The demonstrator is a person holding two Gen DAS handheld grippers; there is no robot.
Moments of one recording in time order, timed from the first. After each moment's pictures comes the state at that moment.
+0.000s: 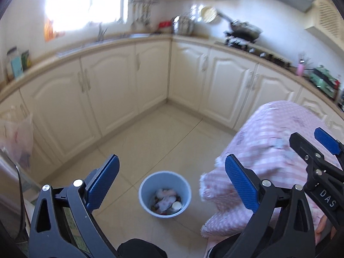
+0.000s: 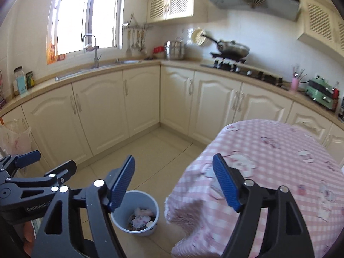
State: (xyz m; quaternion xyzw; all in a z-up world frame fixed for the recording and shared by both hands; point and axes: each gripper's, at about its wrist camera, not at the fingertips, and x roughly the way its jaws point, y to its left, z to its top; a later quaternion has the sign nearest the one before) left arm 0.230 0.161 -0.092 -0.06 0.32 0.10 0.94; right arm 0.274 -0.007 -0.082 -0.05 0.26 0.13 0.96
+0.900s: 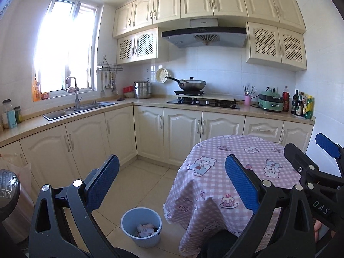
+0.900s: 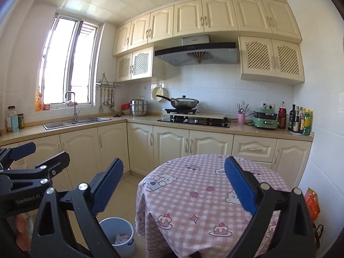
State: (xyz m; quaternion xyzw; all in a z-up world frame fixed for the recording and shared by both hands) left arm 0.039 0.036 0.011 0.00 0.12 0.01 0.99; right arm 0.019 -0.163 0.013 -0.01 0.08 0.03 1.00
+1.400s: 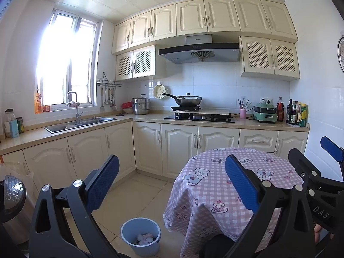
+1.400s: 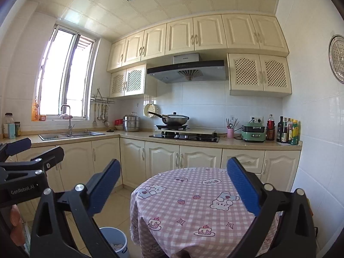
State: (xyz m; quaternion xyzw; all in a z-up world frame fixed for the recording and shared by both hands) left arm -0.008 0.018 0.025 0.01 0.07 0.00 1.00; right arm -0.034 -0.178 0.023 -0.01 0.02 0.00 1.00
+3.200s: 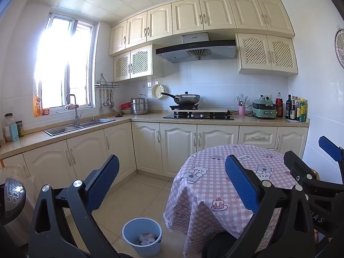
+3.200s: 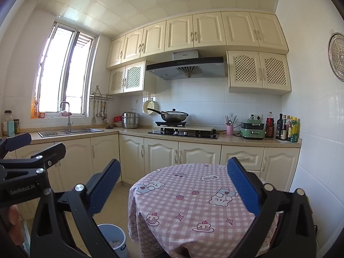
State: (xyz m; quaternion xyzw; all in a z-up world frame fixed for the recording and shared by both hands) left arm -0.009 0.010 0.018 0.02 0.08 0.00 1.00; right arm -0.033 -0.173 0.007 -0.01 0.03 0.00 1.00
